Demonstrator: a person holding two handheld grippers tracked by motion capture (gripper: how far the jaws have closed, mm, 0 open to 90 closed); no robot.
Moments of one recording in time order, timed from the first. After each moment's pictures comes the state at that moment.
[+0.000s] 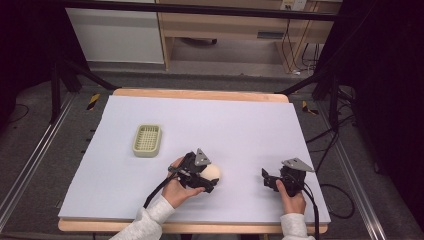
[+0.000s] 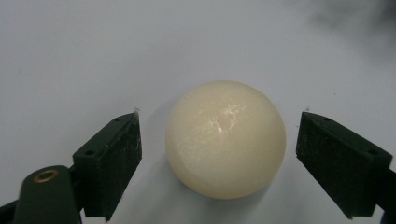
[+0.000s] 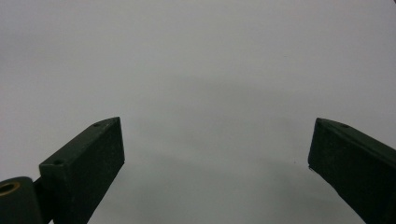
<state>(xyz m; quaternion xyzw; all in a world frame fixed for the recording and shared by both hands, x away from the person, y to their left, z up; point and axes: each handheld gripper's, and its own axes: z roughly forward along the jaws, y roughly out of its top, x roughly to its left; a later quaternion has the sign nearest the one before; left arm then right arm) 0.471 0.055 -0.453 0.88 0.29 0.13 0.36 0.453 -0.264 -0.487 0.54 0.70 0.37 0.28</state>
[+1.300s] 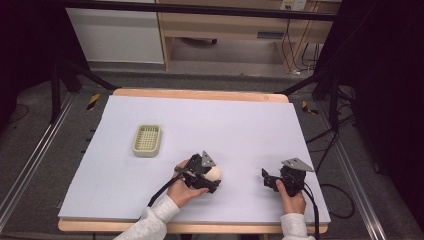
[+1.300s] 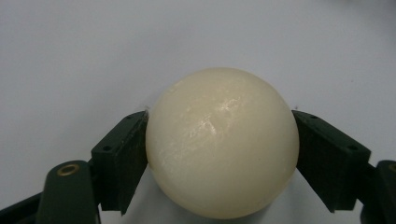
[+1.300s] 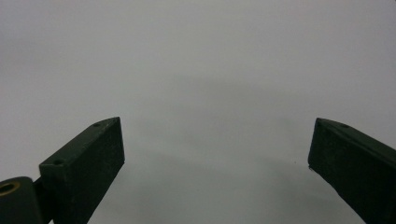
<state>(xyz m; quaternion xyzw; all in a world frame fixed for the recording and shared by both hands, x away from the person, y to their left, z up) 0.477 0.043 -0.468 0.89 0.29 0.12 0.33 0.453 -0.264 -0.487 0.54 0.70 0.37 0.28</state>
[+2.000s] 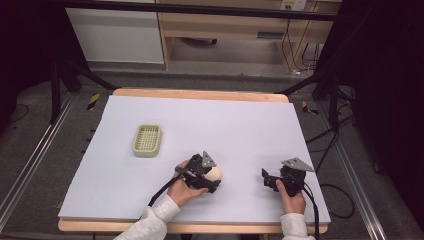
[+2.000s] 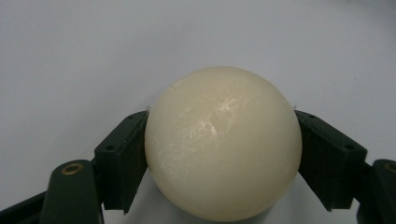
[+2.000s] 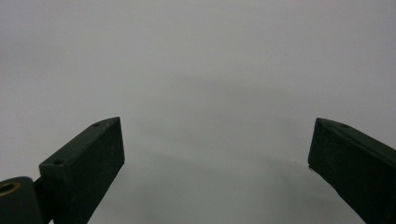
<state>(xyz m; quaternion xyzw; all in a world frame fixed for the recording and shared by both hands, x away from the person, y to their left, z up) 0.477 0.043 -0.469 0.89 0.28 0.12 0.33 0.453 -0.264 -0.487 0.54 0.70 0.37 0.28</state>
